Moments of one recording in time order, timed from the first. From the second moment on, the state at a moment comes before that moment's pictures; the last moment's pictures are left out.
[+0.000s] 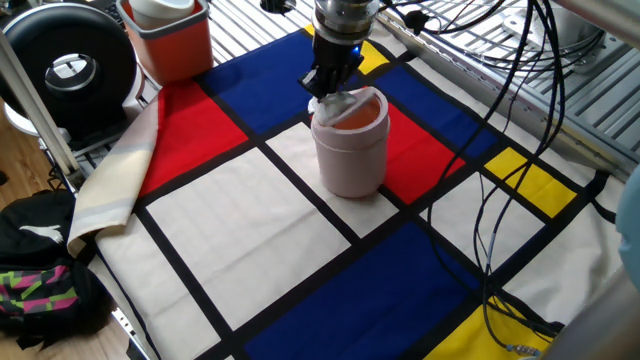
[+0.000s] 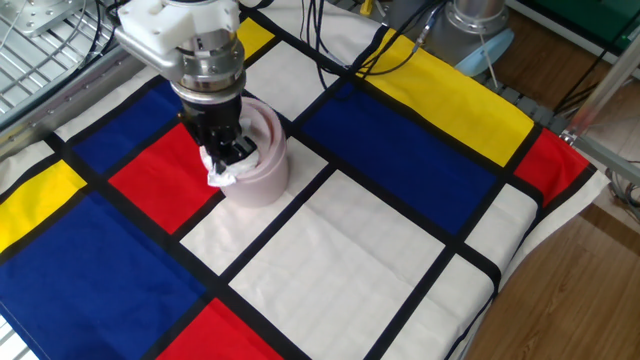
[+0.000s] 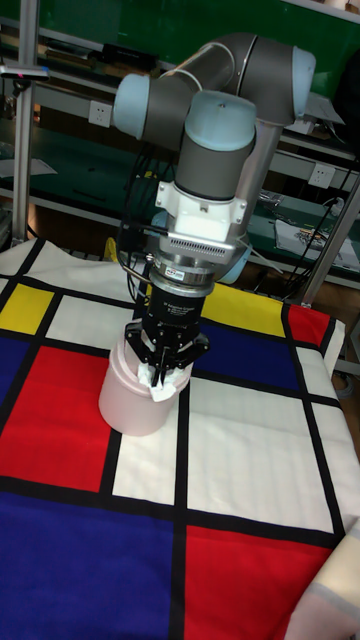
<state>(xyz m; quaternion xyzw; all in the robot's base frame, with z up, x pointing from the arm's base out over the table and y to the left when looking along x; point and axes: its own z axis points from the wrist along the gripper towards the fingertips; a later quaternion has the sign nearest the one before) 0.551 -0.010 0.137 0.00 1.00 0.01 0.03</state>
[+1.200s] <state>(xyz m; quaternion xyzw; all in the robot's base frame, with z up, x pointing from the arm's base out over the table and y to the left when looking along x) 0.514 -0.035 0.146 0.01 1.00 -0.02 0.02</state>
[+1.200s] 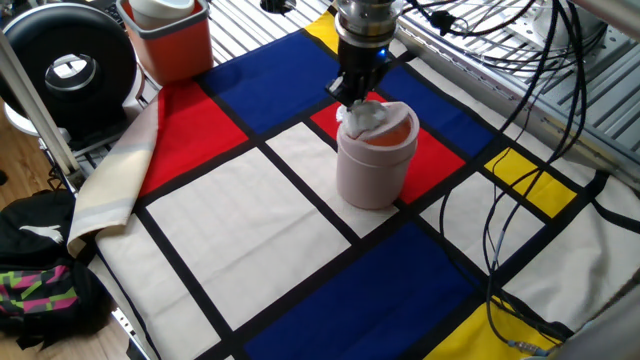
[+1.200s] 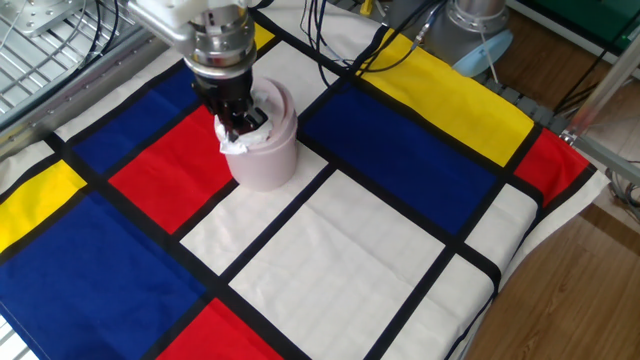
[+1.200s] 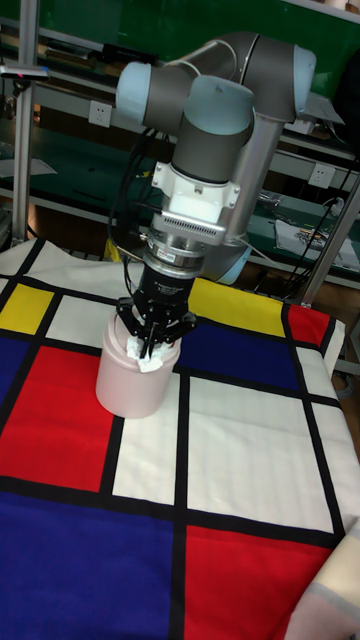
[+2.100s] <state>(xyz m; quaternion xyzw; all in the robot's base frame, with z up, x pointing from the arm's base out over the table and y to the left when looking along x) 0.492 -0.040 0.160 0.02 1.00 -0.03 0.00</state>
